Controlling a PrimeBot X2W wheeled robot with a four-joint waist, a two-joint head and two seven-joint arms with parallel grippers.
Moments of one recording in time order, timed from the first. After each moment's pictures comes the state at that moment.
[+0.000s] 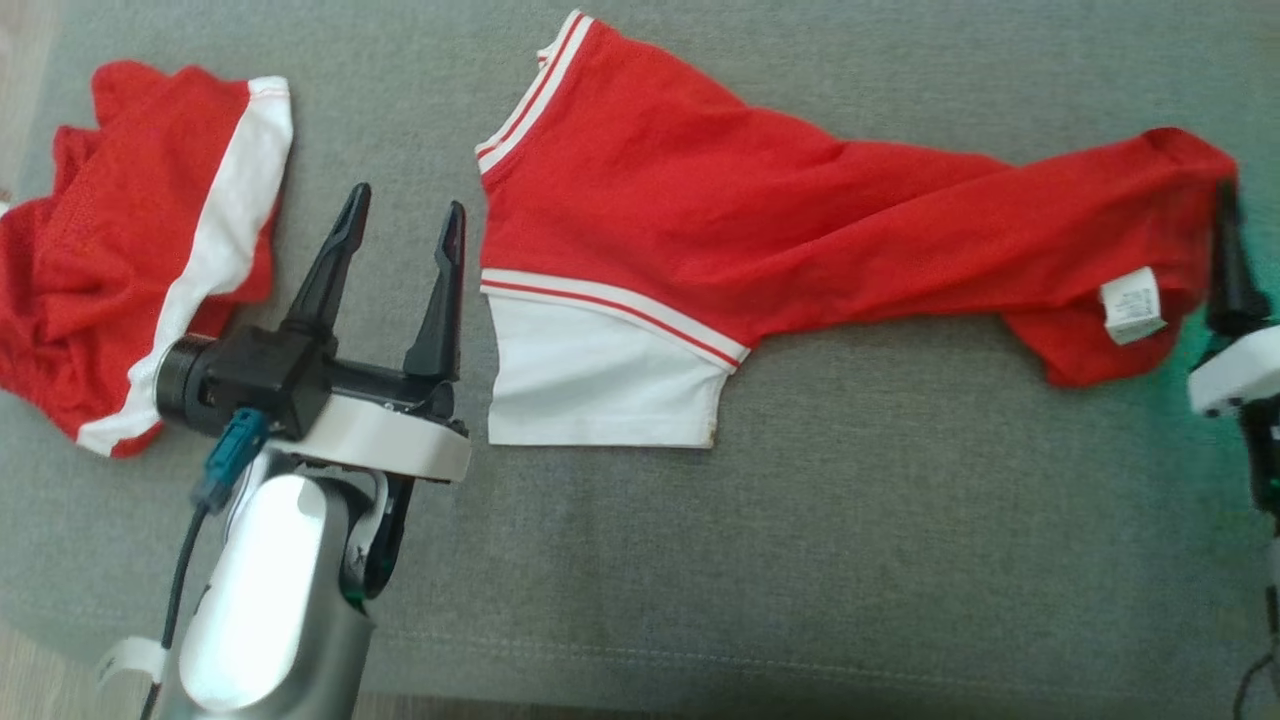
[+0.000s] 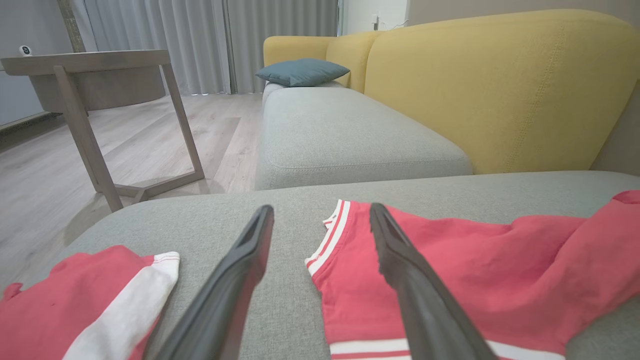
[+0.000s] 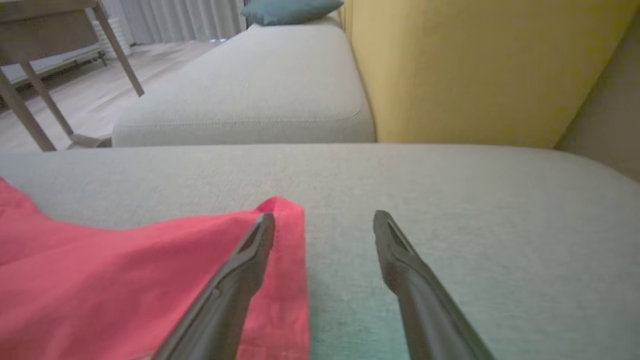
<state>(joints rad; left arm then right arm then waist) -0.32 0.09 -0.25 0.14 -0.13 -0.04 -0.26 -0.38 -0.31 -0.11 0.36 0.26 0.12 -0.02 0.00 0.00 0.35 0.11</state>
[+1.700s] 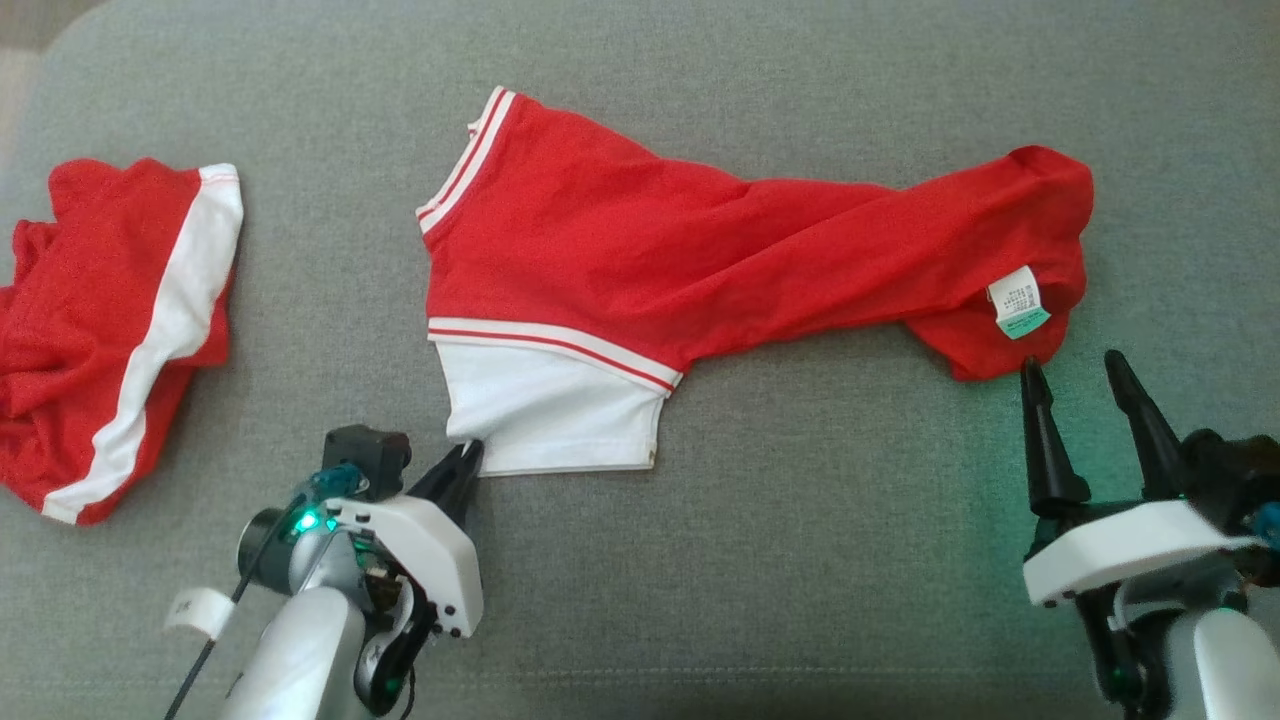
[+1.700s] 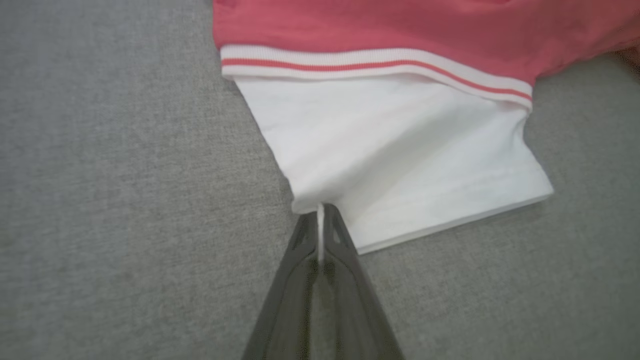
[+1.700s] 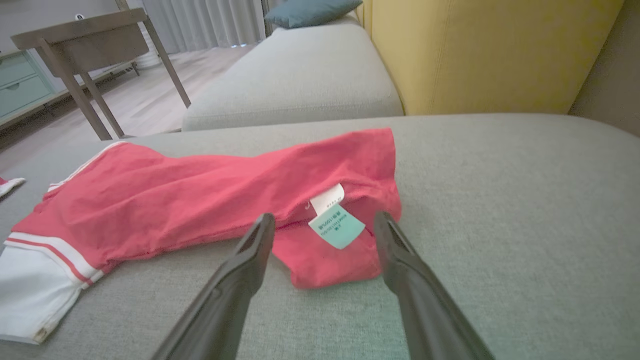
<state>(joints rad) -0.21 0.12 -0.32 0.42 -0.25 -0.12 0.10 0.00 -0.06 -0.05 -0.03 0.14 0.12 0.05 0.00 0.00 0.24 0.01</state>
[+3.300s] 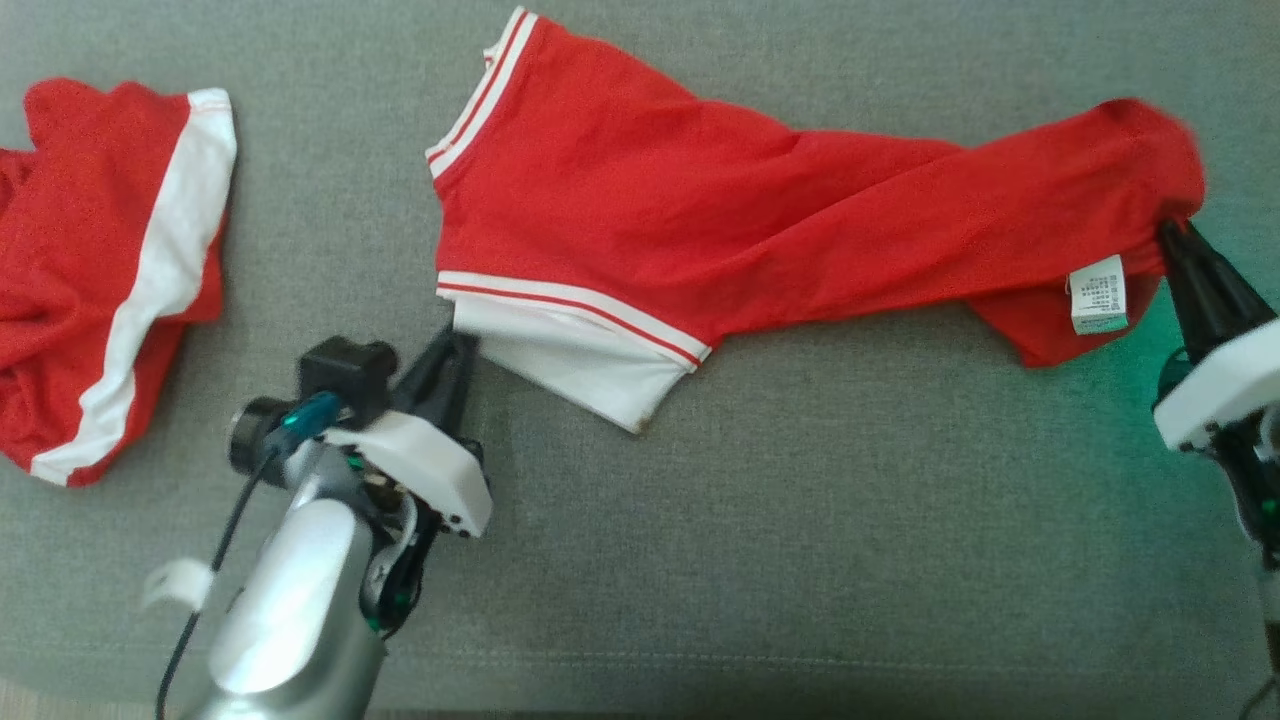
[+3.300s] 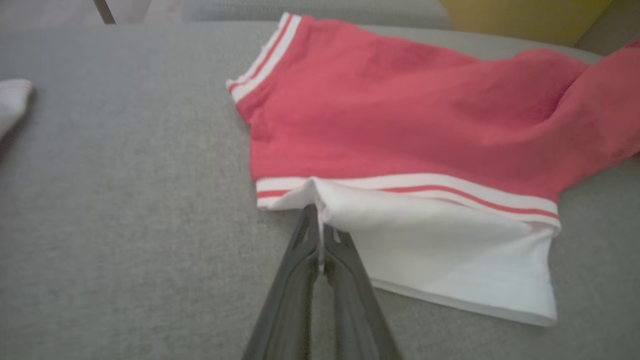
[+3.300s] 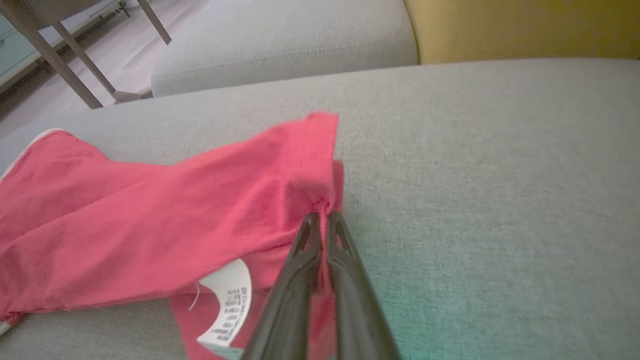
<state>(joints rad) -0.36 0.13 -0.36 0.40 -0.27 -0.08 -0.10 -0.29 -0.36 -0.01 0.14 0.48 0.12 0.31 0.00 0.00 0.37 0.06</state>
